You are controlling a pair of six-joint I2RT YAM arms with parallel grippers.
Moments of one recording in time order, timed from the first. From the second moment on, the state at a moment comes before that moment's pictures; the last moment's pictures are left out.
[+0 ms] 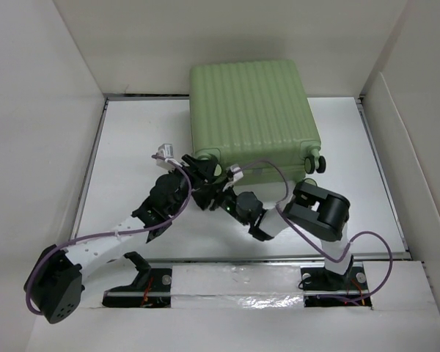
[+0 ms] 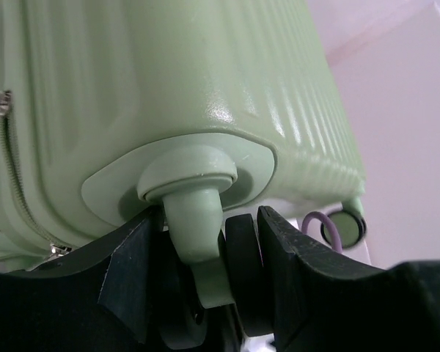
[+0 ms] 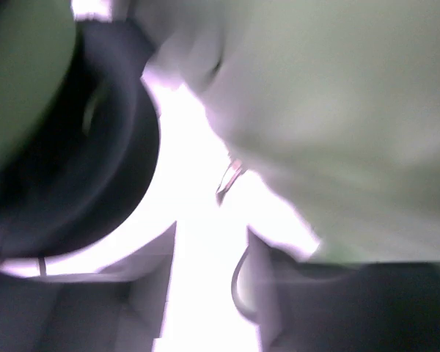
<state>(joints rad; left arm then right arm) -0.73 1.01 0.49 0.47 -0.33 -0.92 1.02 2.00 0.76 1.35 0.20 0.56</state>
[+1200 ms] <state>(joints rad) -0.64 0.86 0.44 0.36 0.00 -0.95 1.08 1.52 0.72 0.87 0.27 0.24</state>
